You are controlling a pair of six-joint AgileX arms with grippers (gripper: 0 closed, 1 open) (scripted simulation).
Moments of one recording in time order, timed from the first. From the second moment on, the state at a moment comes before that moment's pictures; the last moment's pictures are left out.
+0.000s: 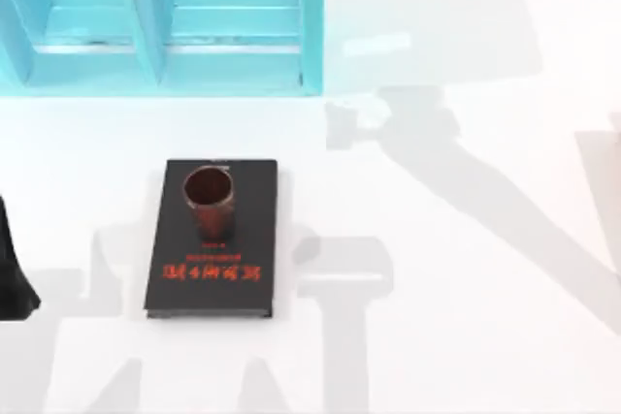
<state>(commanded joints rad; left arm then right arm) 0.00 0.00 0.00 0.00 0.00 0.00 0.78 1.45 1.80 -0.80 0.21 0.67</state>
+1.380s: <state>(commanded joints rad) 0.00 0.00 0.00 0.00 0.00 0.00 0.98 2.45 2.52 -1.43 0.34 0.97</state>
